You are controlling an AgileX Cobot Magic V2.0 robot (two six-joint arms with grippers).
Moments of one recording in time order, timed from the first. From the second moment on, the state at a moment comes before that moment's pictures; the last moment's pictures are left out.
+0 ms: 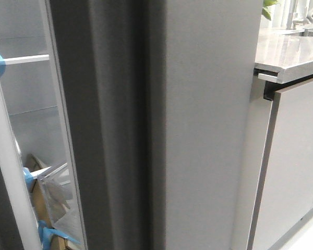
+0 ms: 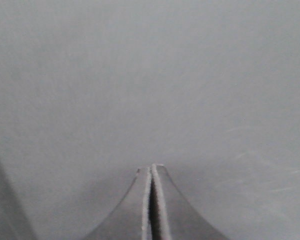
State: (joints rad) left arm -0.02 0.00 0.00 -0.01 -0.02 -0.09; right arm 0.68 0.88 -1.31 0.02 0.48 0.16
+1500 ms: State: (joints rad) left arm -0.02 0.00 0.00 -0.01 -0.02 -0.09; right arm 0.78 1.44 -1.39 0.02 -0.07 0.16
